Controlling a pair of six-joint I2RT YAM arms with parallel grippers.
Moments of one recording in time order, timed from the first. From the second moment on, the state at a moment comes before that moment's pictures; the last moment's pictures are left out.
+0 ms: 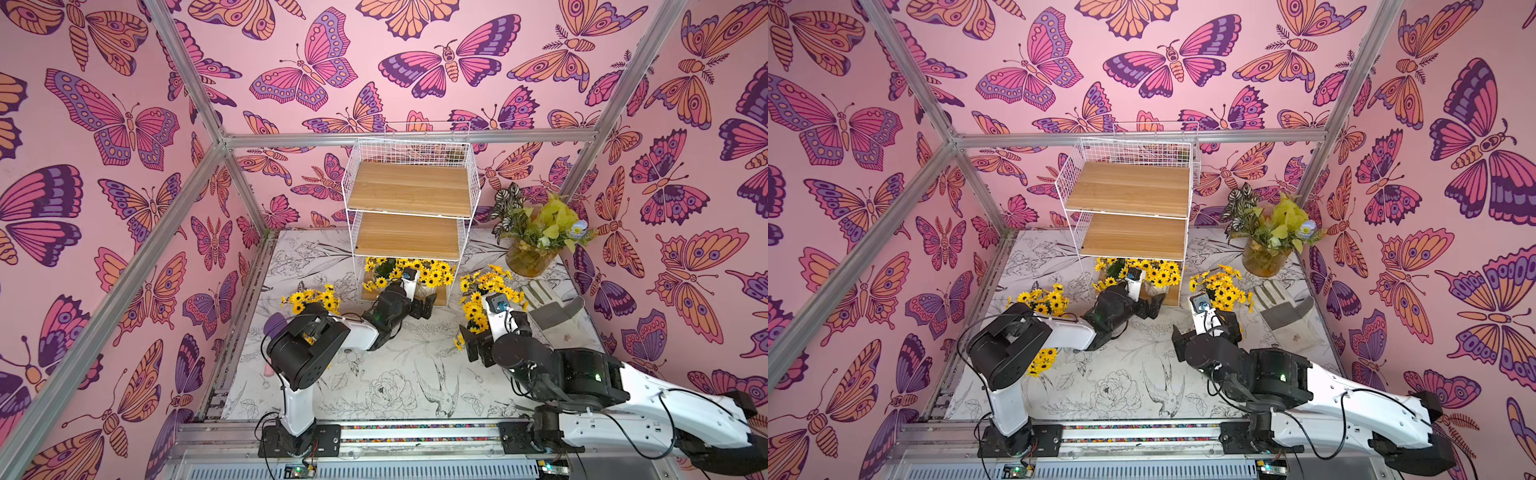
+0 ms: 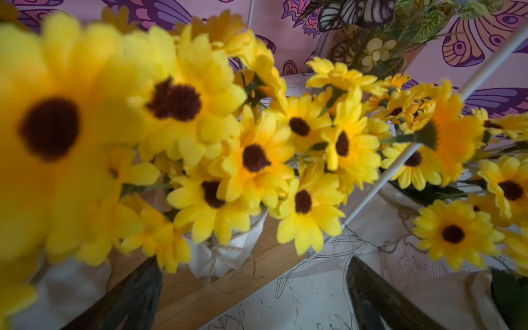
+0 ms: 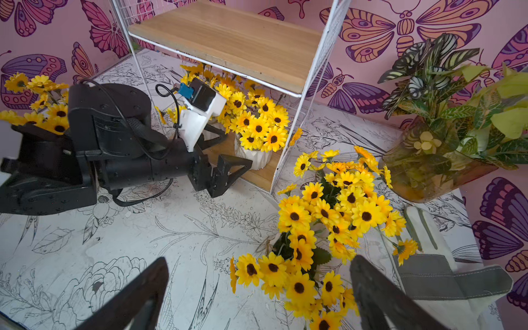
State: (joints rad) left arm -0.72 1.89 0.86 0.74 -0.02 -0.22; right arm 1.28 0.85 1.01 -0.89 0.82 0.51
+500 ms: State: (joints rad) left arm -0.72 1.97 1.04 0.59 -0.03 -0.22; right arm 1.28 0.85 1.01 -0.89 0.83 0.52
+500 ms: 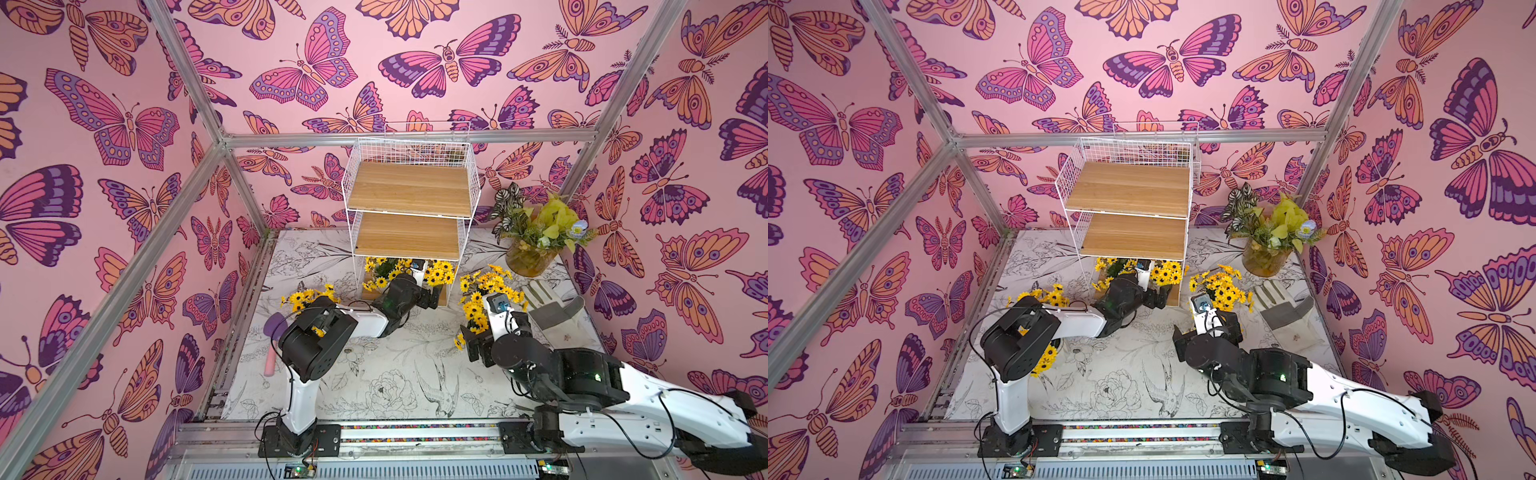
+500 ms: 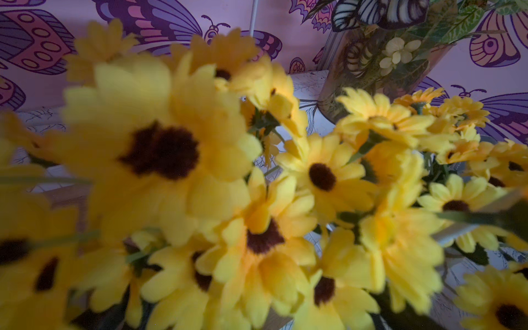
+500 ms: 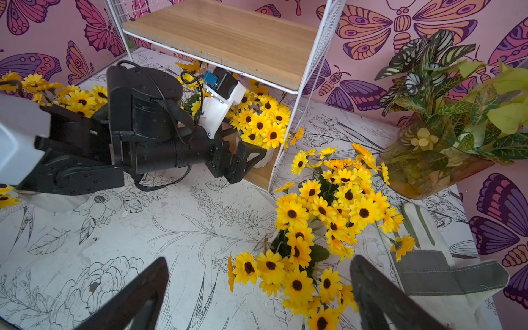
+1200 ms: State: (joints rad) left arm -0.73 2.09 1.26 0.40 -0.12 -0.20; right arm 1.28 0.85 1.01 -0.89 0.83 0.55
